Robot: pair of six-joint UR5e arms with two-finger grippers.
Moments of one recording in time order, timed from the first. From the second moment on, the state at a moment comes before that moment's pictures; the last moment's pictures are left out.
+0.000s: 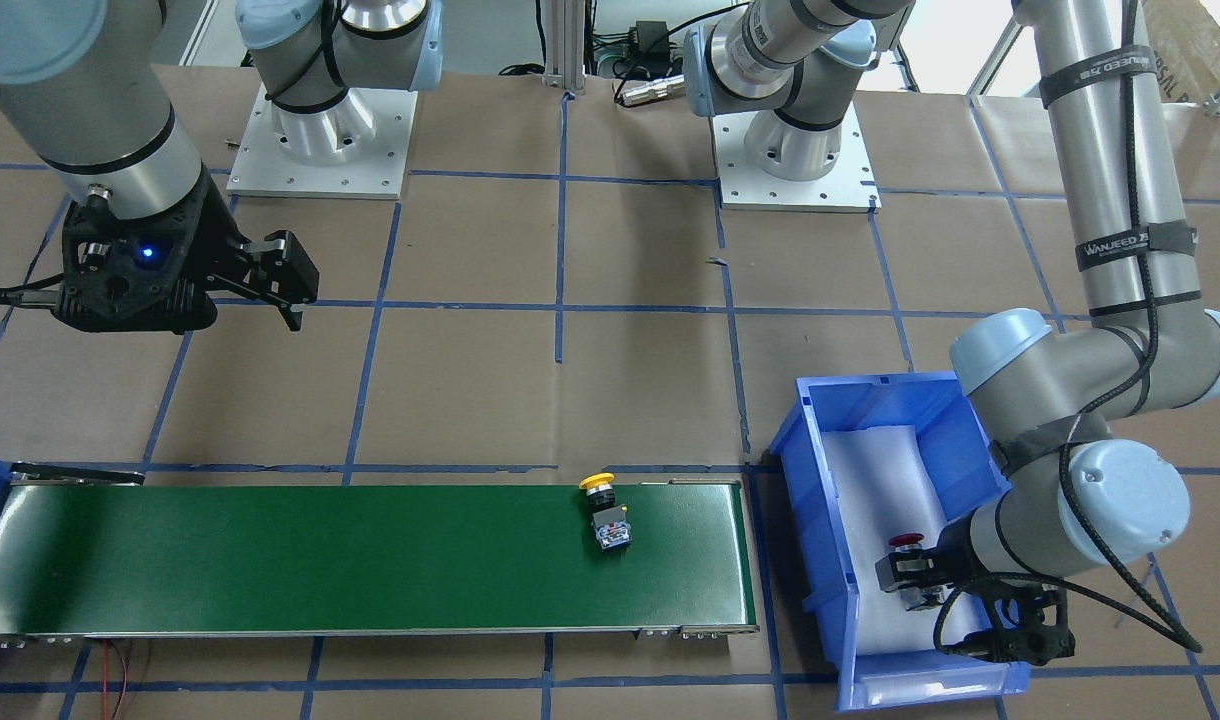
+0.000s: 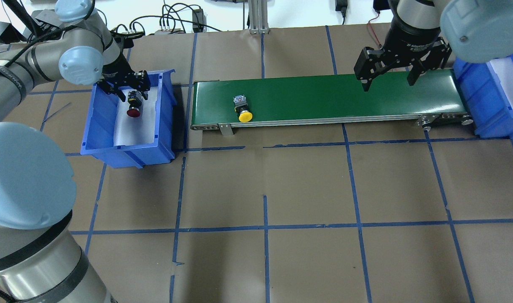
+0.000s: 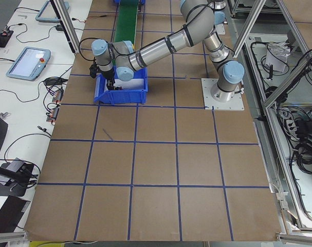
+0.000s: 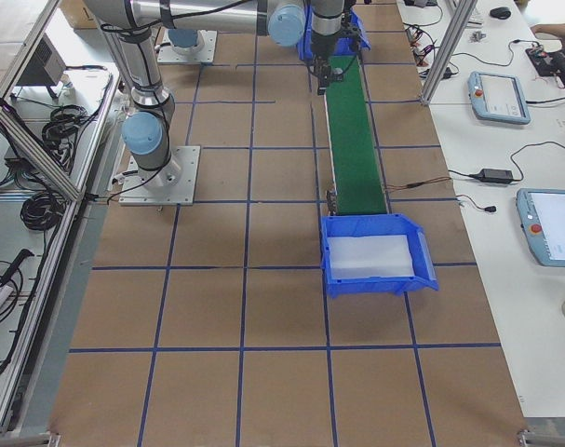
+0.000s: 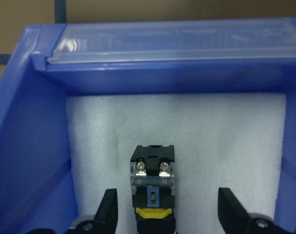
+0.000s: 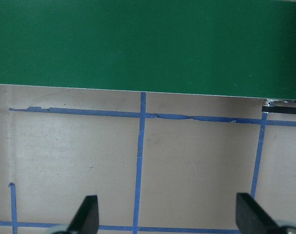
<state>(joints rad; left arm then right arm) -1.37 -2.21 -1.39 -1.15 1.58 0.15 1.55 -1.46 1.53 -1.64 -1.60 -0.10</state>
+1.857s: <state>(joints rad) -1.46 -2.04 -1.24 -1.38 1.59 -0.03 1.73 -1.24 1.48 -1.95 -1.55 0.19</state>
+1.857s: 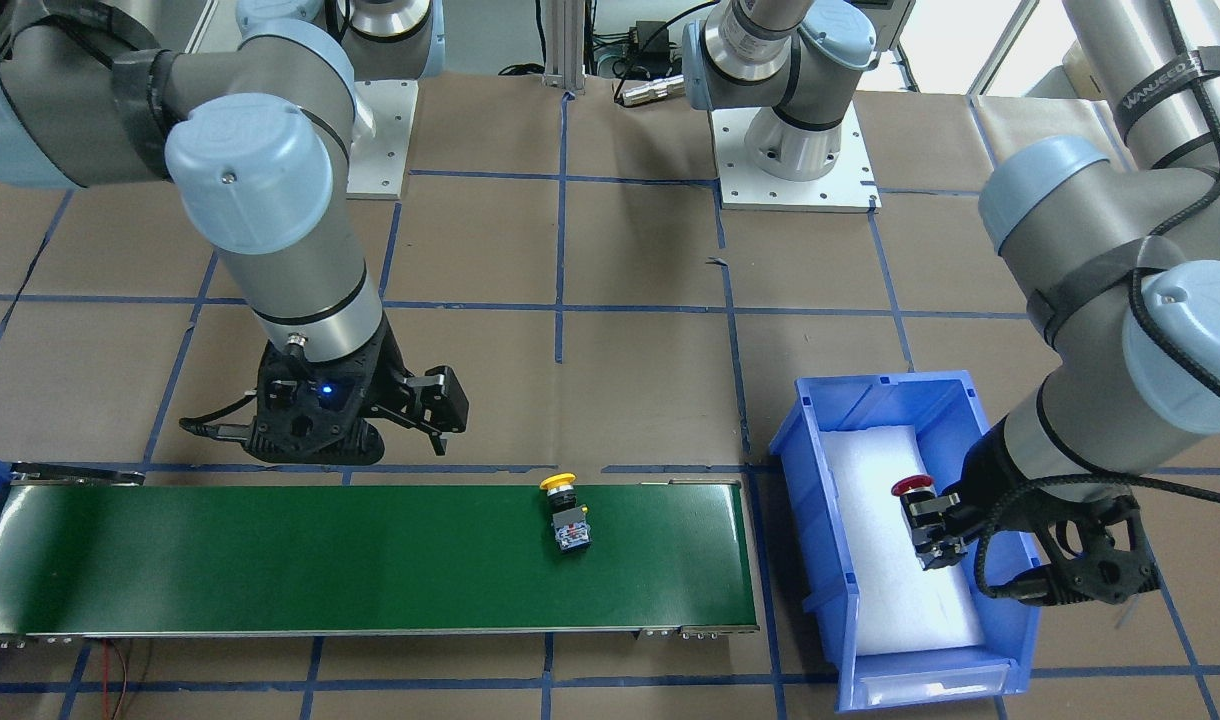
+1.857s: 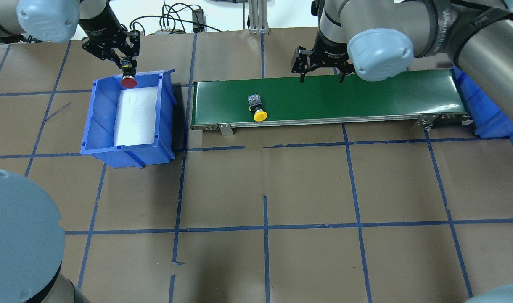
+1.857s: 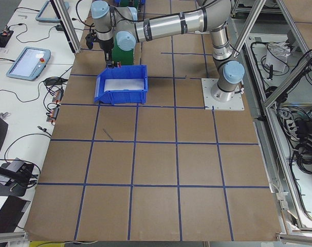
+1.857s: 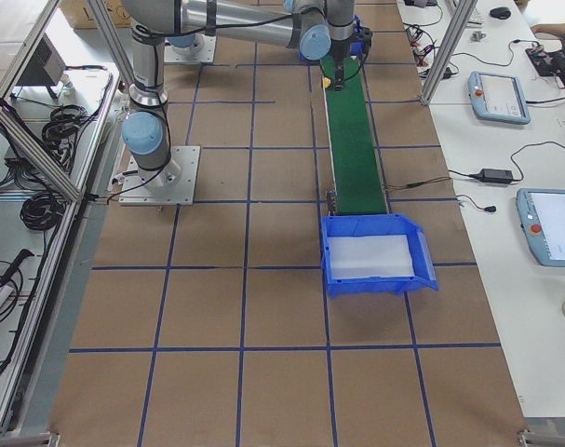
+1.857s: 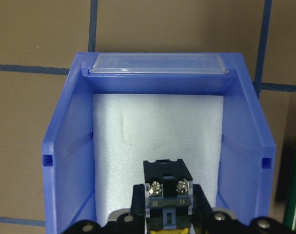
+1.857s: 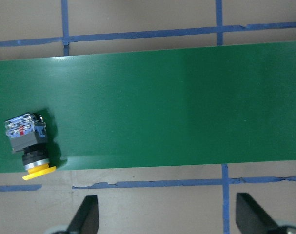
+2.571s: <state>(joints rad) -1.58 -2.09 -1.21 -1.39 1.58 -0.24 1.83 -1.07 1.35 -1.97 -1.60 0.33</state>
